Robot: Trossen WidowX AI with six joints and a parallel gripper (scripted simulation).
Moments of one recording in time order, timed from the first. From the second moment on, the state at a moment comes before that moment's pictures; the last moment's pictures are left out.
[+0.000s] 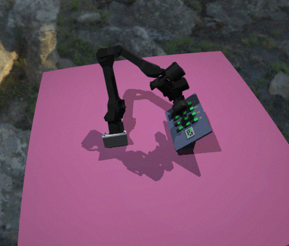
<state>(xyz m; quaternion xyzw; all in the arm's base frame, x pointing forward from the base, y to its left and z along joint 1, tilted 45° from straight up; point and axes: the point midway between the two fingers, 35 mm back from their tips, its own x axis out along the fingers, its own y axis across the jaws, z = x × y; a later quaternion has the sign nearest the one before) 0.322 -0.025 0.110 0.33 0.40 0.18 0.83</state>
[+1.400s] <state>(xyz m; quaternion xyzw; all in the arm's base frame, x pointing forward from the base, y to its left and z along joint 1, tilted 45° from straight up) 0.324 -0.022 0.108 0.33 0.40 0.18 0.83</state>
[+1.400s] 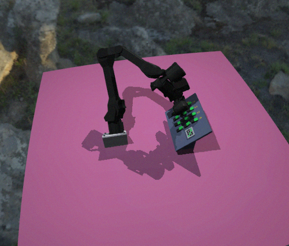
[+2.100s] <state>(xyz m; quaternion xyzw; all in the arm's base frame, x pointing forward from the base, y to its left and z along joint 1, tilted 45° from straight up) 0.292 -0.058 0.137 0.33 0.41 0.18 0.83</state>
